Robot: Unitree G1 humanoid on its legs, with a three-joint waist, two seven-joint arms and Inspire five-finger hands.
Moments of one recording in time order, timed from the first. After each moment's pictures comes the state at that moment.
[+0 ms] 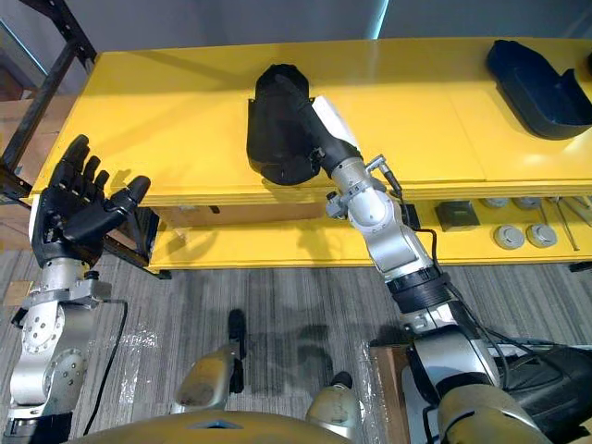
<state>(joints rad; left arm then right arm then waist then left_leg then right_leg) 0.17 0.26 0.17 -0.37 -0.52 -0.06 0.10 -0.64 -0.52 0.29 0.19 -0.19 -0.03 0.04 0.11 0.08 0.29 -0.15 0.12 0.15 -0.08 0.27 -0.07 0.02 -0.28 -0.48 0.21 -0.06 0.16</state>
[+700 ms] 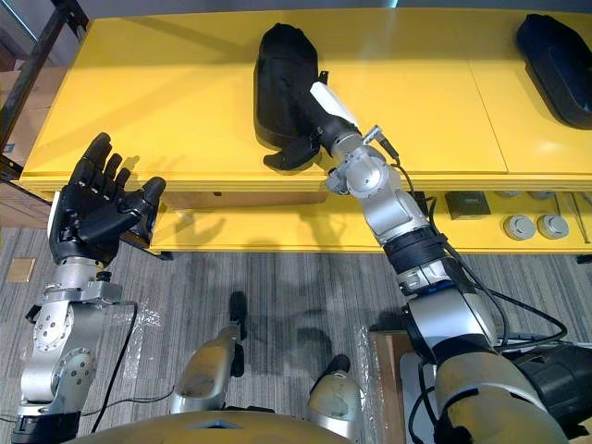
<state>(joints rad) 0.15 0.25 0.12 -0.36 -0.54 -0.07 0.07 -0.87 -0.54 0.38 0.42 -0.20 0.08 0.10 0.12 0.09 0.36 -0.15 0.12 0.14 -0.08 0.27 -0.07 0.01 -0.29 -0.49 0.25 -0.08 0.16</state>
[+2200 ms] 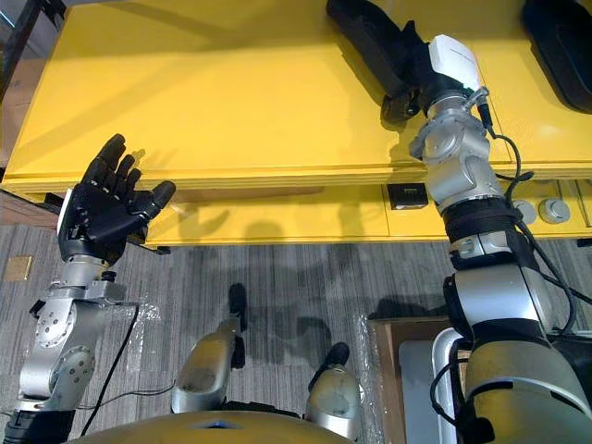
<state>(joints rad) 0.14 0.32 0.06 -0.34 -0.59 -0.09 0.06 -1.00 -0.75 0.30 0.69 -0.43 0.23 -0.07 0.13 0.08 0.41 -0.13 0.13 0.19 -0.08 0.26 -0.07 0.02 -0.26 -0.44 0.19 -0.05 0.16</state>
